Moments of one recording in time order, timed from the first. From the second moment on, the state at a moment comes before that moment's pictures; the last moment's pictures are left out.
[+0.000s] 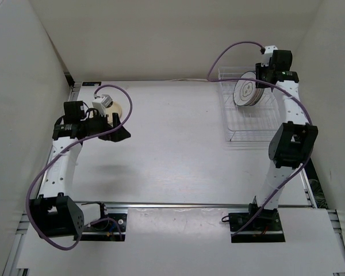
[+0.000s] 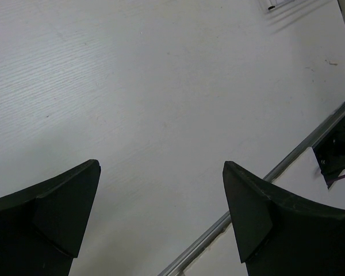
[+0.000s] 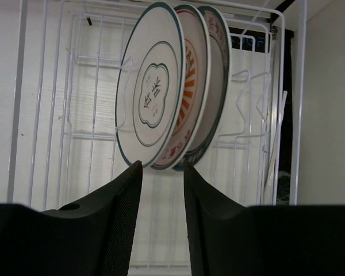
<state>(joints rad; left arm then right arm) 0.09 1.20 1.10 -0.71 0.77 0.13 -0.08 1.98 1.95 -0.61 -0.08 -0.21</state>
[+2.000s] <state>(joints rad) 0.09 1.29 1.09 -0.71 0.81 0.13 0.27 1.60 1.79 -0.54 0.11 -0.09</state>
